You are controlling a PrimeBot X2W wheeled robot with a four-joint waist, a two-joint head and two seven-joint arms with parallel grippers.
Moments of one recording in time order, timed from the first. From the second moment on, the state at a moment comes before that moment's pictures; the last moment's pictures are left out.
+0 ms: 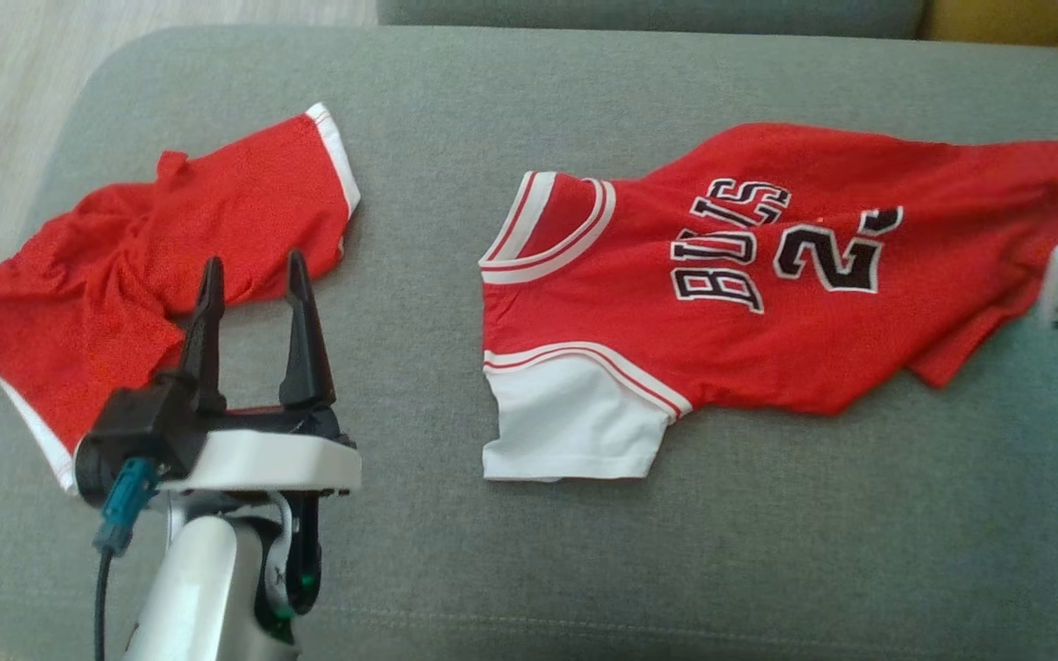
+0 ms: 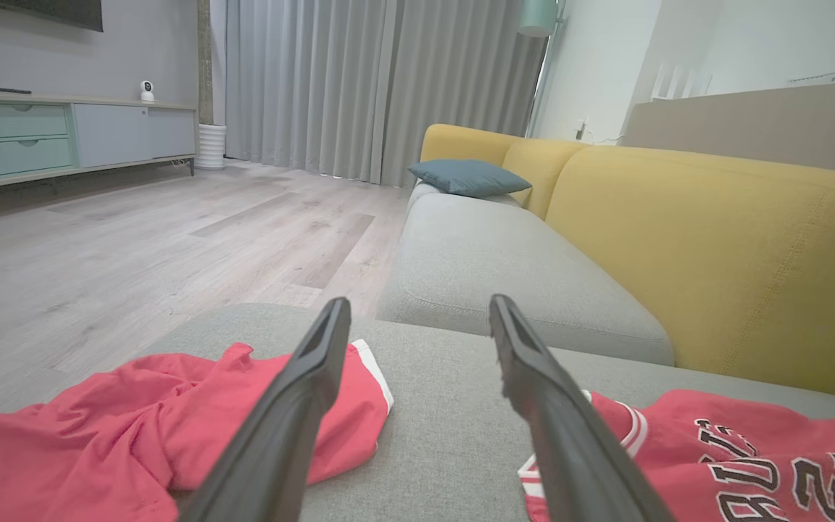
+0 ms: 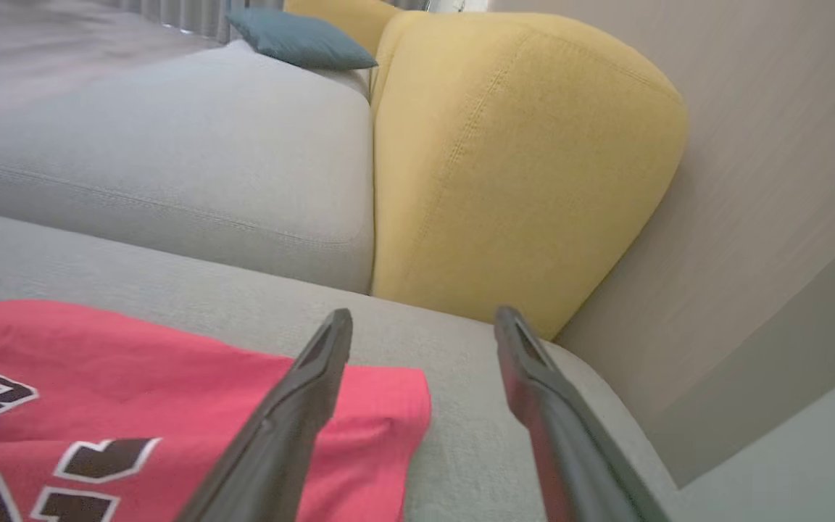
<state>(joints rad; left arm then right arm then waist) -0.15 0.04 -0.20 0.03 -0.23 0.14 -0.26 -0.68 -0.22 -0.38 0.74 -0.44 0.12 -0.07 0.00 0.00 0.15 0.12</state>
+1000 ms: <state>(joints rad) -0.11 0.04 -0.19 0.03 -0.23 0.14 -0.26 -0.24 -0.04 -0.18 0.64 0.11 0.12 -0.18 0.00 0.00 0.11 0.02</state>
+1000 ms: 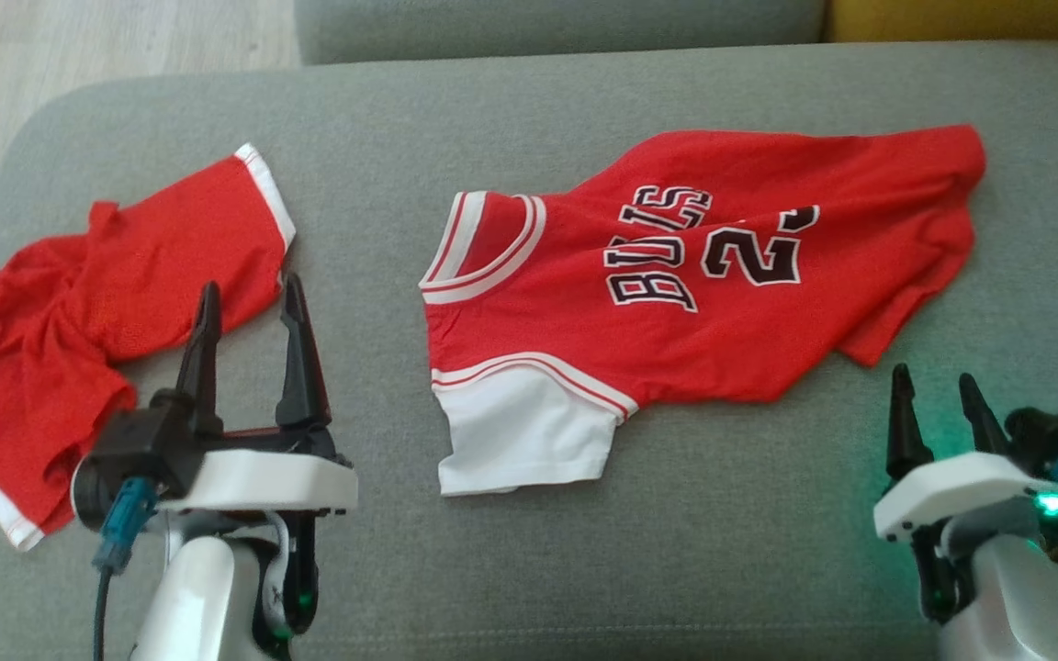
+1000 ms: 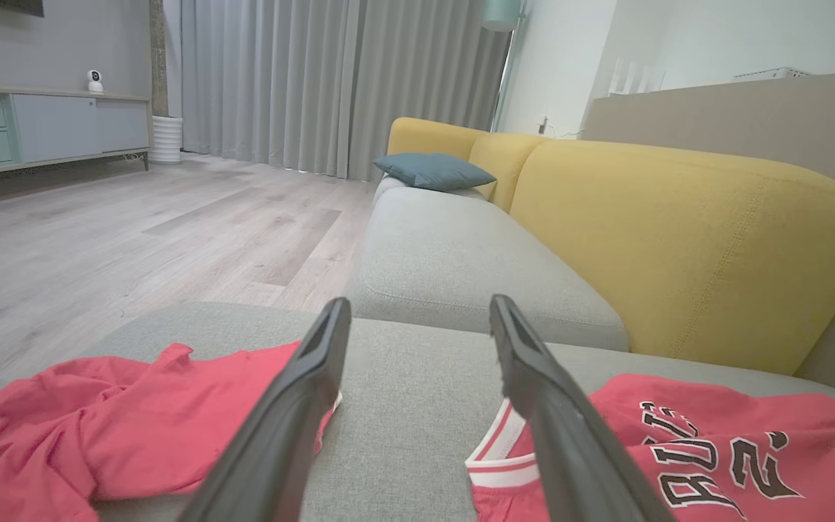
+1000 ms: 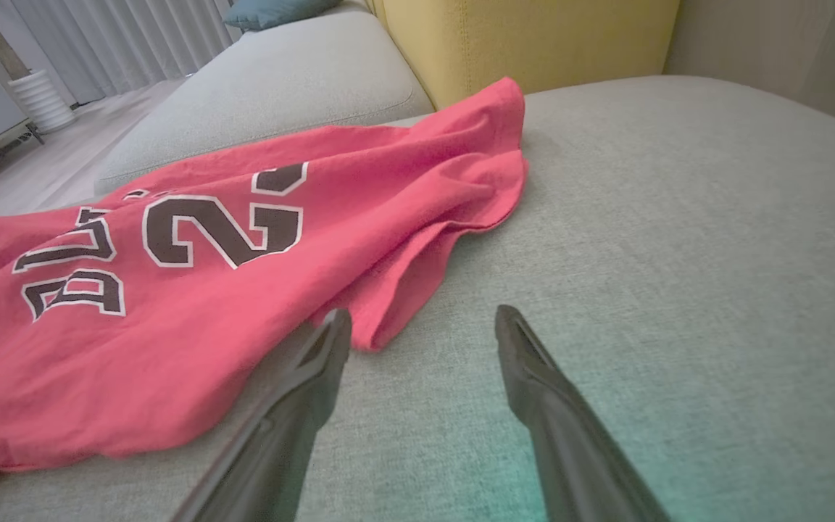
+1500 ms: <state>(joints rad) -0.13 0.04 -0.19 0.04 -0.23 0.13 -0.26 -0.40 -0.05 -0.28 0.90 0.04 0.12 -0.22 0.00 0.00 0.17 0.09</state>
